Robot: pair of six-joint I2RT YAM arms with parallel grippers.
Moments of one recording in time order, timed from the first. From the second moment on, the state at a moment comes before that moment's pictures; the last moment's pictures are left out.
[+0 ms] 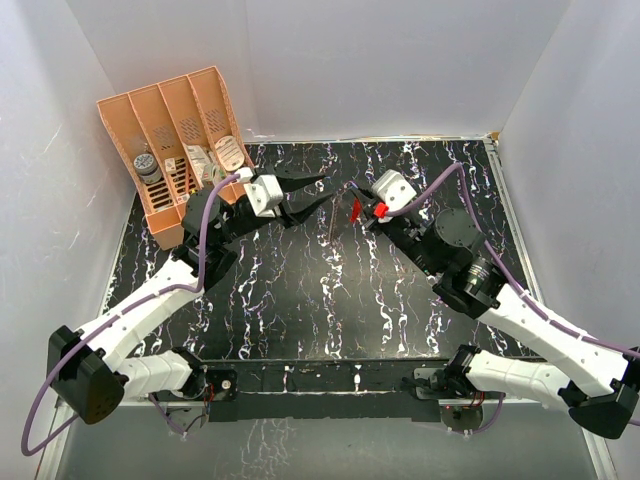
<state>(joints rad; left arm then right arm) -0.65 1.16 0.96 0.56 0.57 0.13 0.87 0.94 1.02 0.12 0.14 -0.44</state>
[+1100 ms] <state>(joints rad) -0.65 1.28 0.96 0.79 0.66 0.03 0.87 0.94 1.02 0.12 0.12 -0.43</state>
